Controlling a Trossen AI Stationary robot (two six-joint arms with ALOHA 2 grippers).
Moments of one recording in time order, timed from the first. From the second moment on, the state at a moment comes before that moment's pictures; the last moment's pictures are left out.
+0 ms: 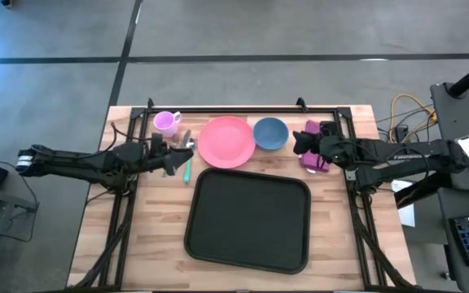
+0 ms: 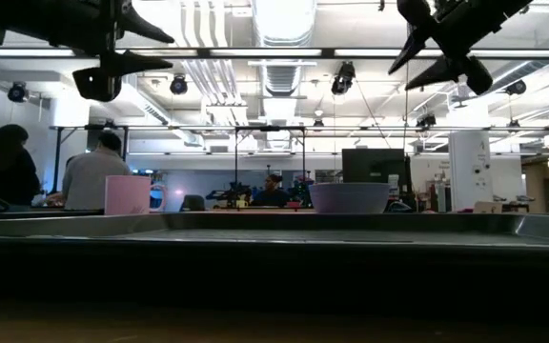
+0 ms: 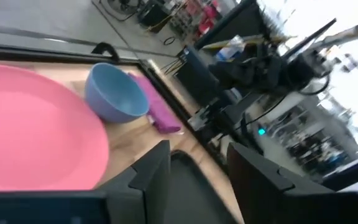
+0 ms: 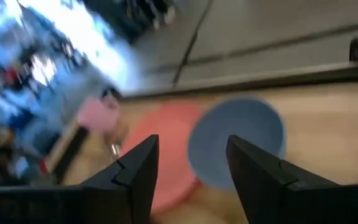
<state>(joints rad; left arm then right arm) -0.01 0.63 0.44 0.08 -0.34 -0.82 -0.02 0.91 0.75 -0.43 0.73 1.09</state>
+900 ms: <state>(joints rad) -0.01 0.83 1.01 -1.02 -0.59 -0.93 -0.20 1.50 1.27 -0.61 0.28 0.68</state>
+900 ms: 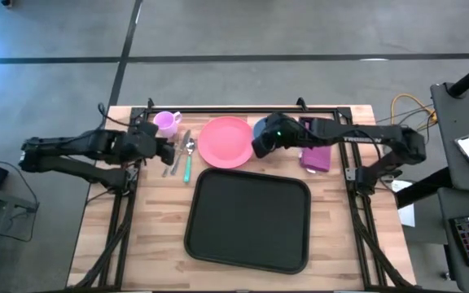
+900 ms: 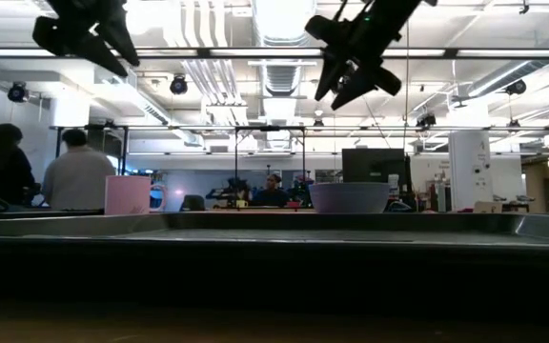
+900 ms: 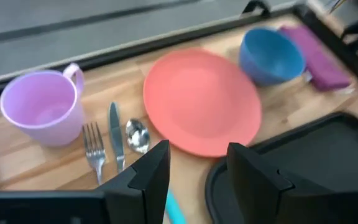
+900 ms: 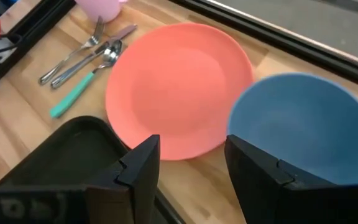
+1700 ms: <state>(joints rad) -0.01 0.92 0.95 -1.01 -0.46 -0.92 -0.20 1.52 1.30 -0.90 0.26 0.71</state>
